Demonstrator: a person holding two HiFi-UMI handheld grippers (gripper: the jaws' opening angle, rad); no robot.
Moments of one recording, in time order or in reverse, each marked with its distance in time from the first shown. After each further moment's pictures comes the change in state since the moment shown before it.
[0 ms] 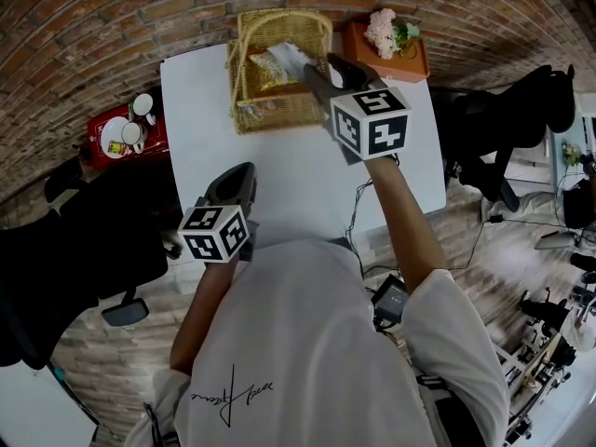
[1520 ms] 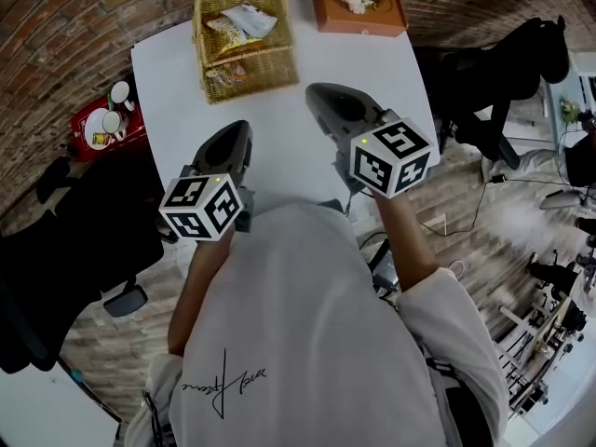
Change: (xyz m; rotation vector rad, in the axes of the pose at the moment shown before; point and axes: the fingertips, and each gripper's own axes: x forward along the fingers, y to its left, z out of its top) left arm 0.003 -0.065 0.028 0.047 -0.070 -0.095; right arm -0.117 0.040 -0.060 0.210 -0.060 0.157
